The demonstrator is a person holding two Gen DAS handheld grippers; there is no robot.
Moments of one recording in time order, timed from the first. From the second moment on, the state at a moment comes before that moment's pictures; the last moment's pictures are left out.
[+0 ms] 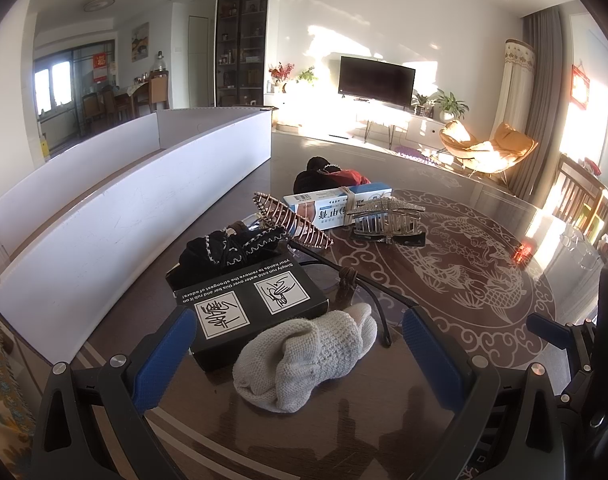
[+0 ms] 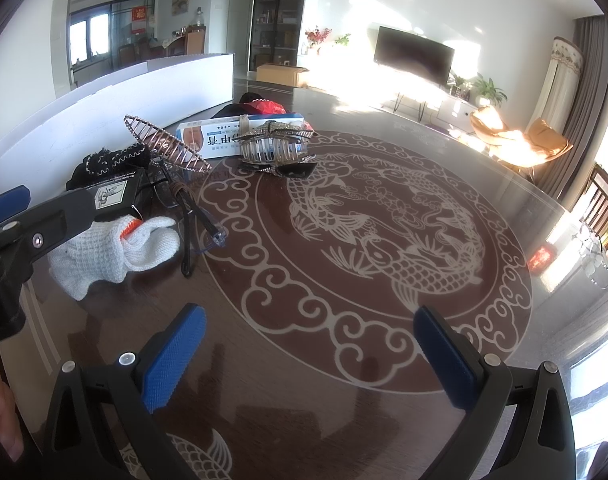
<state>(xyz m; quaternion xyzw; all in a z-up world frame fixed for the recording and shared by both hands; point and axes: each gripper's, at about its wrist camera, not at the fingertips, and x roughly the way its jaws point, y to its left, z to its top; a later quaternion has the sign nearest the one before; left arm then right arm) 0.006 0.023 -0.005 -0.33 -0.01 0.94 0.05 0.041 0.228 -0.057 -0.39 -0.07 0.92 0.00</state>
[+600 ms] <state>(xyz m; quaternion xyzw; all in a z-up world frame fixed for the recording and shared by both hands) 0.006 0.022 -0.005 -0.33 -0.01 0.94 0.06 0.040 0.229 -0.057 -0.39 -0.07 0.92 0.00</state>
